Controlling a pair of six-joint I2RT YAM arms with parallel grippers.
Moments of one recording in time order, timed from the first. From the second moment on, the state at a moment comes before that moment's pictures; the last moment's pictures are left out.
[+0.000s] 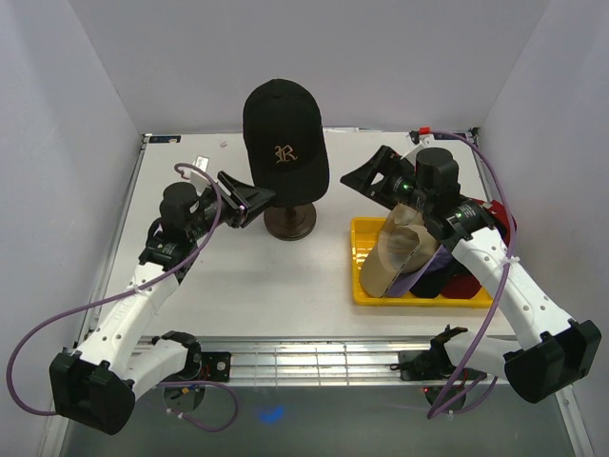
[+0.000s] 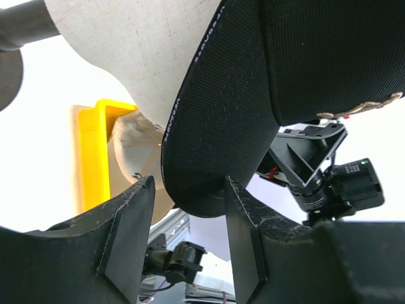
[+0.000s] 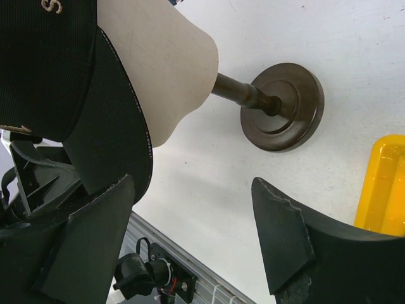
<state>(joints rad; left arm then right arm) -0.31 0.99 0.83 0.00 0.44 -1.21 0.47 1.16 1.16 -0.32 -0.25 0.83</state>
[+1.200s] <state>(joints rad) -0.60 1.15 1.60 -0.50 0.30 -0.66 0.47 0.89 1.26 -0.60 -0.03 0.69</state>
